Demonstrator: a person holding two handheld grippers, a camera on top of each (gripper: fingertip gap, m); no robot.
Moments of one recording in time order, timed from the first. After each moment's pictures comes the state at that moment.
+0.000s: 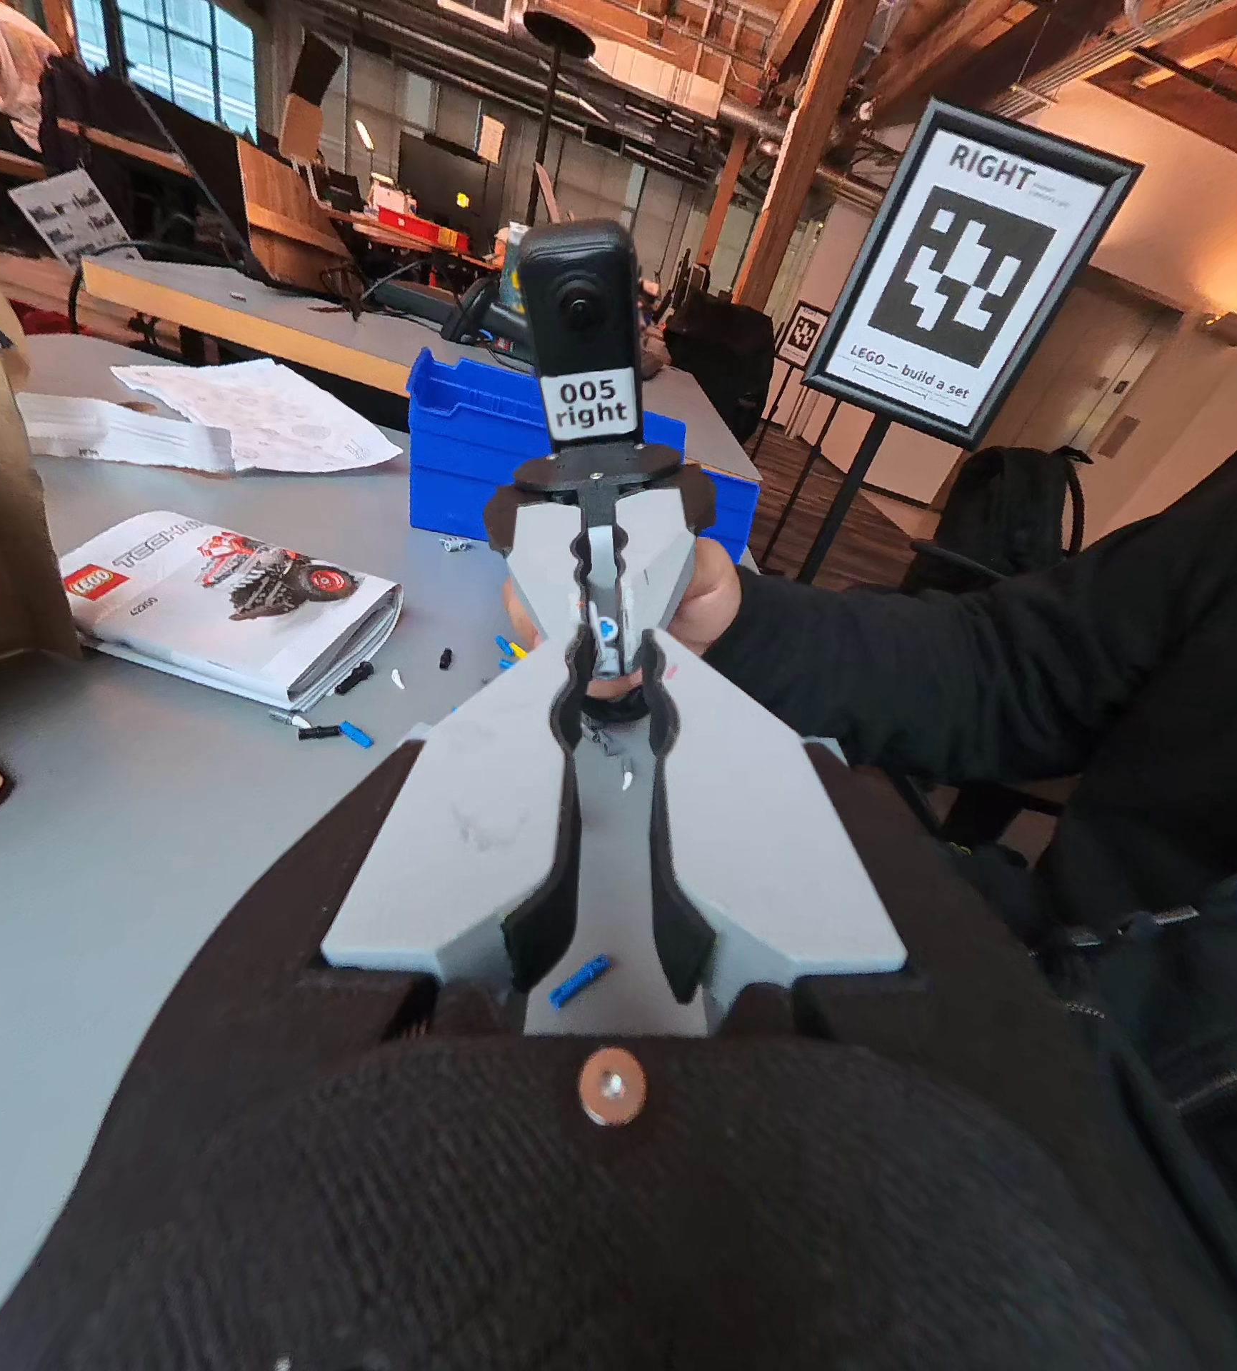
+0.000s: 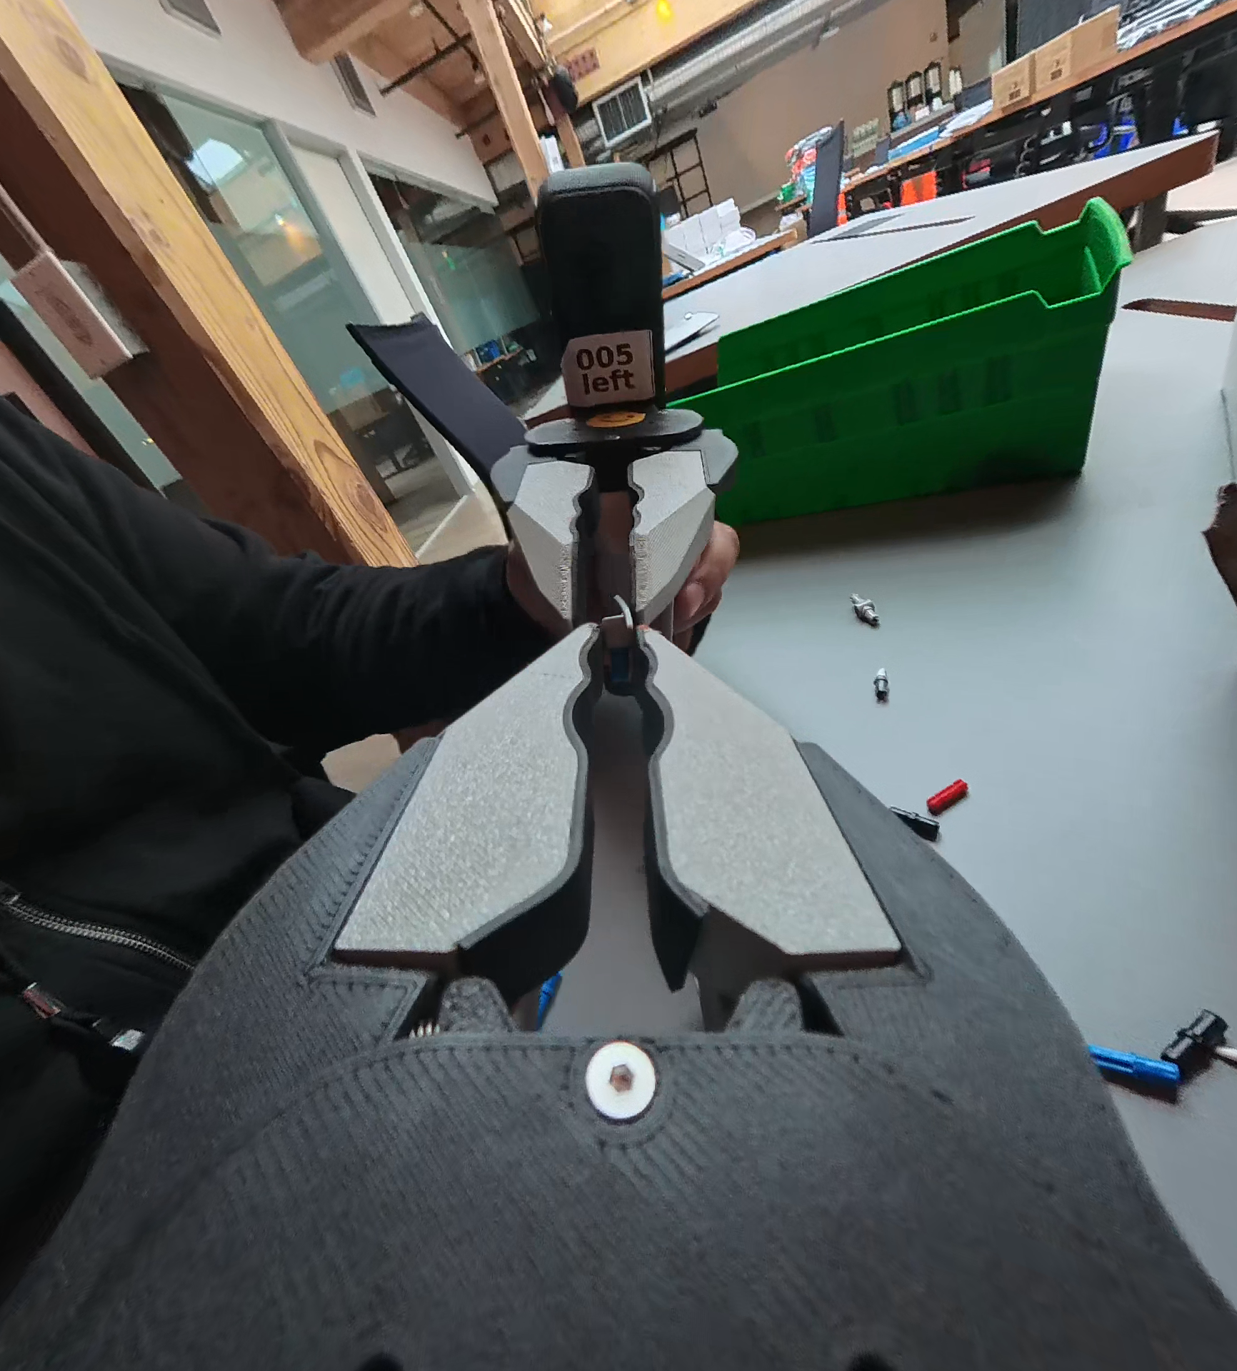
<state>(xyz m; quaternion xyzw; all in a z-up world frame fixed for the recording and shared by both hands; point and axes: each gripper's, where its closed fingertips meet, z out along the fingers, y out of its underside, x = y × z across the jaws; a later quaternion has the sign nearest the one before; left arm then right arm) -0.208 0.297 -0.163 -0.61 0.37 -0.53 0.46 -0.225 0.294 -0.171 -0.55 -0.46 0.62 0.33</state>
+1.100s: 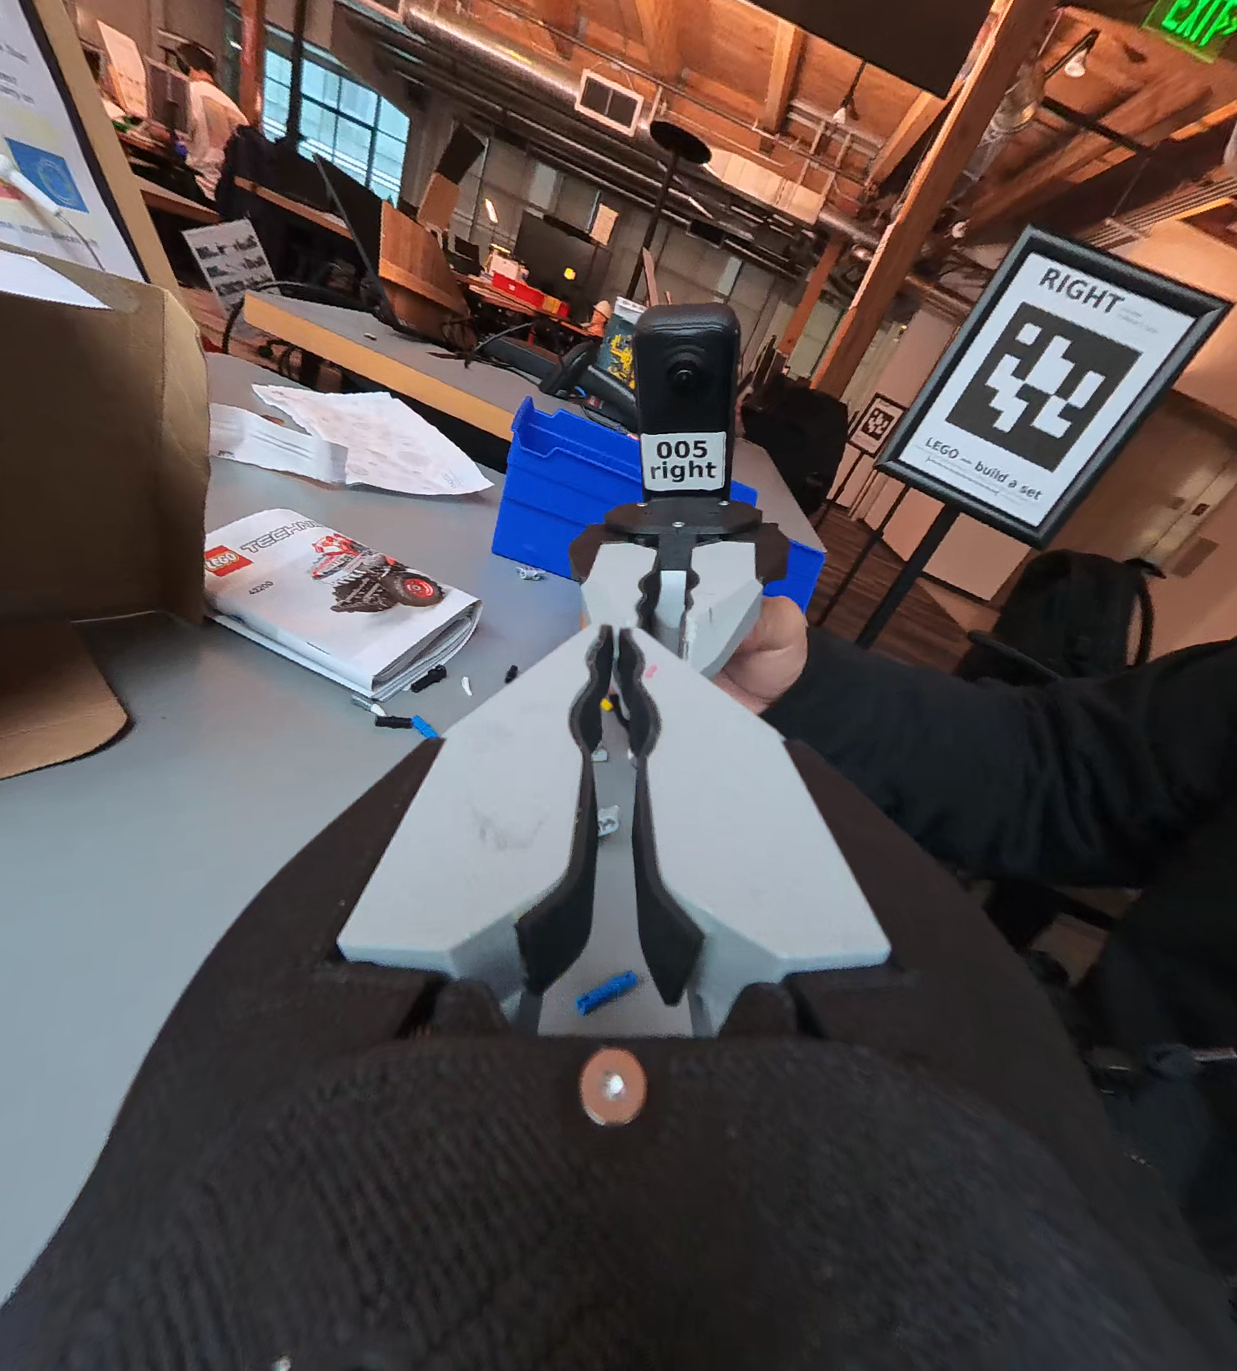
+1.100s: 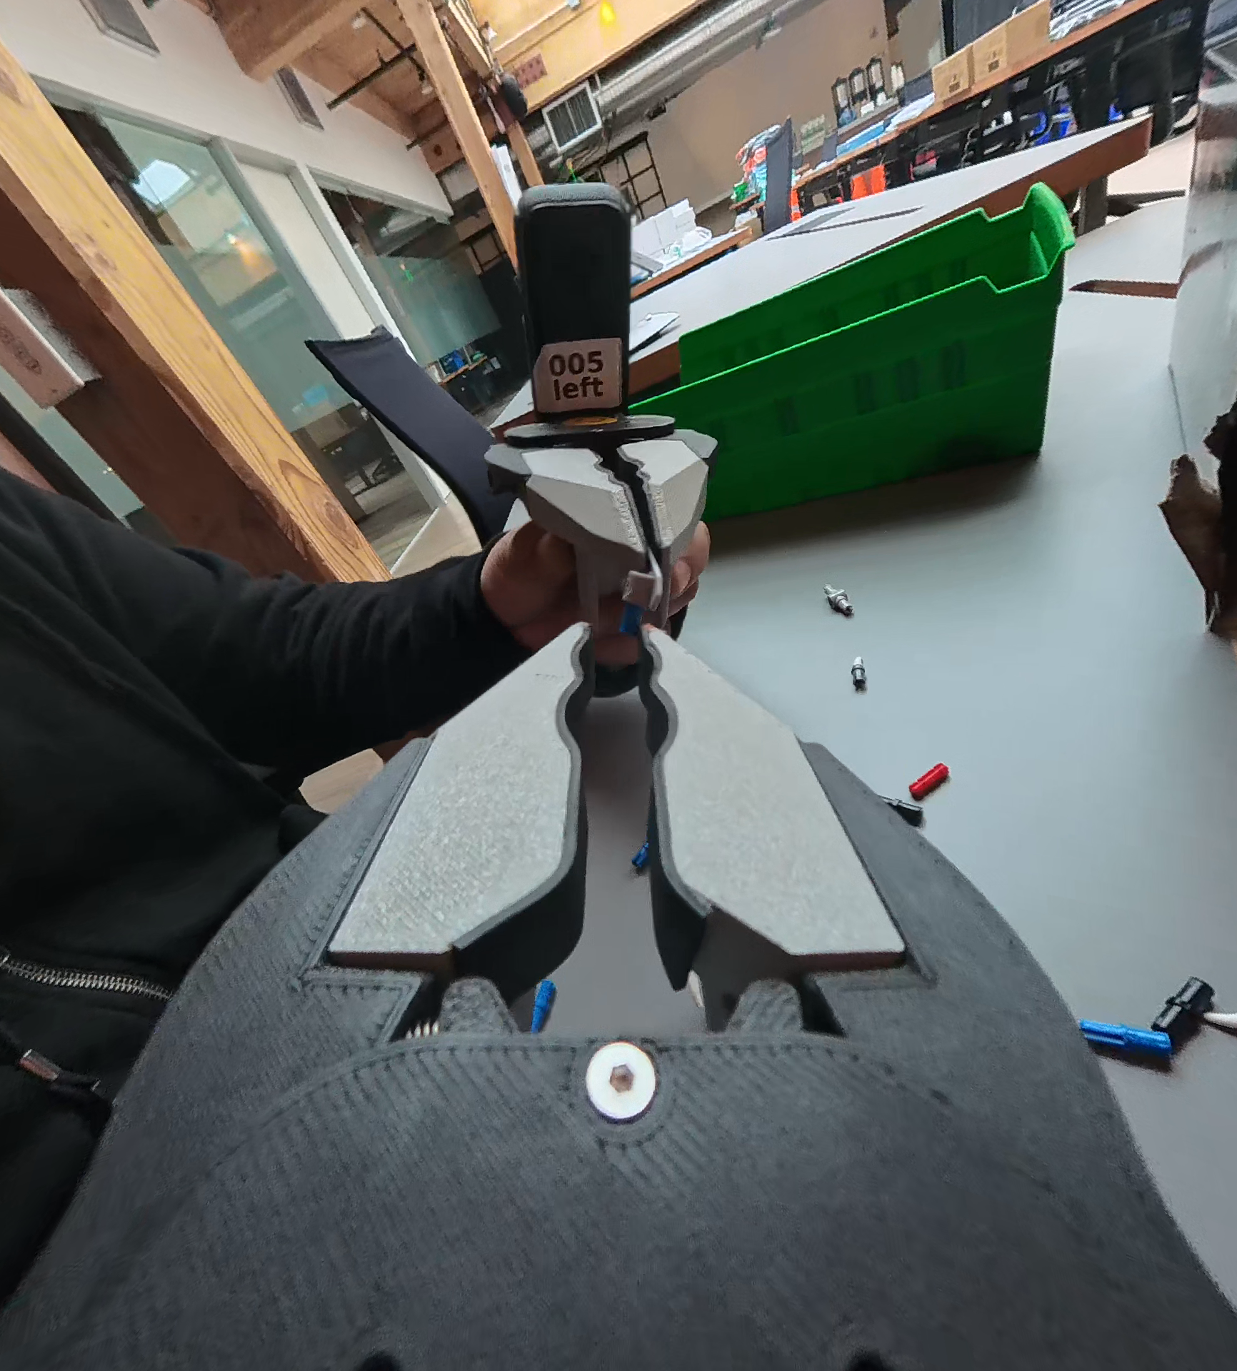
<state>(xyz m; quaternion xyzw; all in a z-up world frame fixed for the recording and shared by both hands) -0.225 0.319 -0.159 -0.63 0.30 -0.52 0.49 -0.228 0.301 -0.174 -0.57 -0.44 0.61 0.33</state>
